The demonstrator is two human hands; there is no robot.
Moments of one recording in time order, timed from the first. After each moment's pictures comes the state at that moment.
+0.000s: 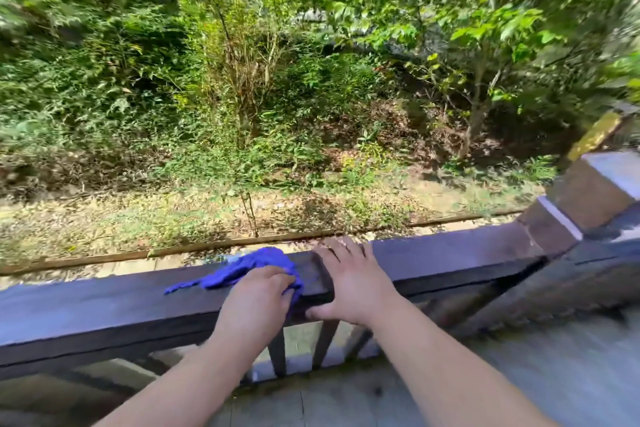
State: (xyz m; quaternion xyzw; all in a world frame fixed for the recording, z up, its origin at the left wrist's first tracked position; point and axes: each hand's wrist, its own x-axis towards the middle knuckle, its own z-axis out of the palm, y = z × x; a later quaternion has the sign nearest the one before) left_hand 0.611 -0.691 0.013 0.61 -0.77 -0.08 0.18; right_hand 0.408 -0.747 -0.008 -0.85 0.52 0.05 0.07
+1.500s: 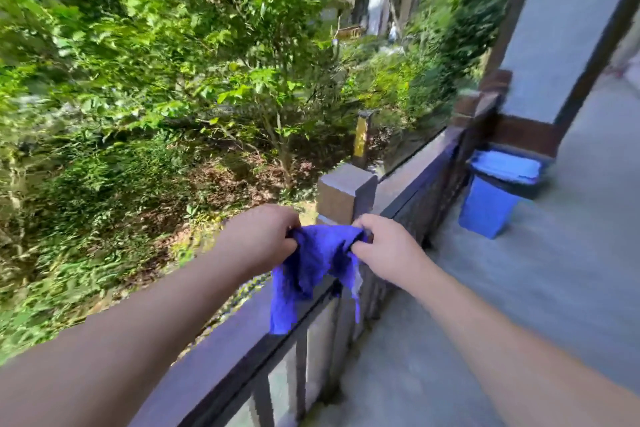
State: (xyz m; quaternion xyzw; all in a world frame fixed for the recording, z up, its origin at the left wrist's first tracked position) left_hand 0.306 -0.807 0.200 0.25 -0.96 0.00 0.15; right_hand 0.117 -0.653 0.167 -0.47 0.79 -0.36 0.12
